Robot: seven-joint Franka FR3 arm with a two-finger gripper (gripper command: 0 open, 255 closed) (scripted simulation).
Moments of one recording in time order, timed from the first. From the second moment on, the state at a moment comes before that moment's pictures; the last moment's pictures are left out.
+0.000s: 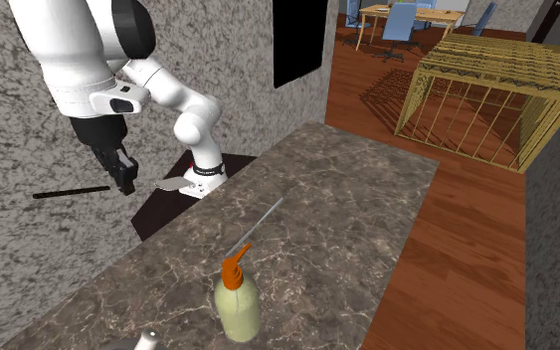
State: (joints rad) arm 0.00 -0.78 -0.97 -1.96 -0.69 1.50 -1.98
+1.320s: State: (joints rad) arm 0.10 -0.78 -1.26 -1.88 -0.79 1.62 -2.13
